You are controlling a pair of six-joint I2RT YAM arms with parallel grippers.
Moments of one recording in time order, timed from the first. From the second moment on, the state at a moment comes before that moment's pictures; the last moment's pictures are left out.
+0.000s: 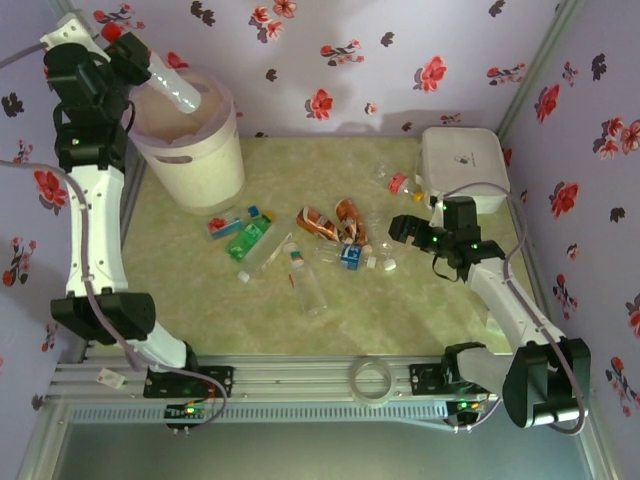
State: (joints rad) left arm 0.07 1.61 2.02 -0.36 0.08 -0.54; right arm 0.16 1.12 0.75 -0.41 -0.29 0.45
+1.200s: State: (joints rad) left arm 0.08 2.37 2.53 -1.00 0.05 -0.23; right arm 0.15 1.12 0.73 -0.42 -0.24 0.44
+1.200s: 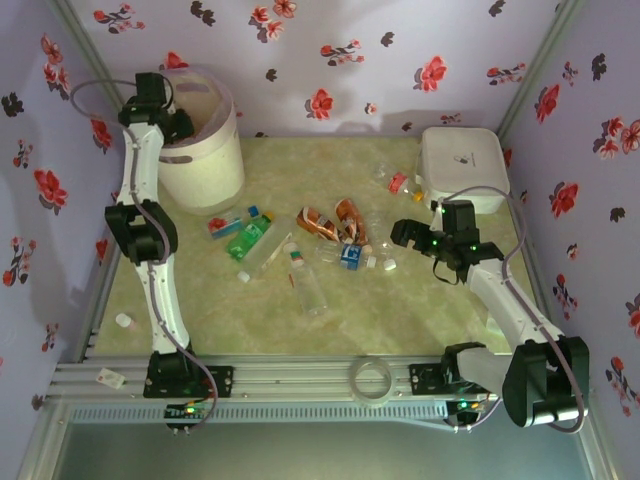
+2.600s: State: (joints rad) left arm 0.08 2.14 2.46 -0.93 0.10 -0.22; right arm 0.24 1.28 0.94 -0.60 0.05 0.29
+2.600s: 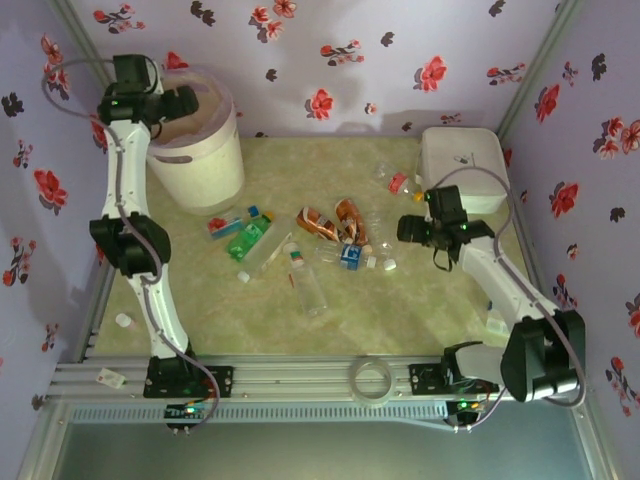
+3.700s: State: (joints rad) left arm -0.15 1.05 1.23 -0.68 0.11 -0.40; right arm 0.21 2.20 1.85 -0.80 0.05 -0.30
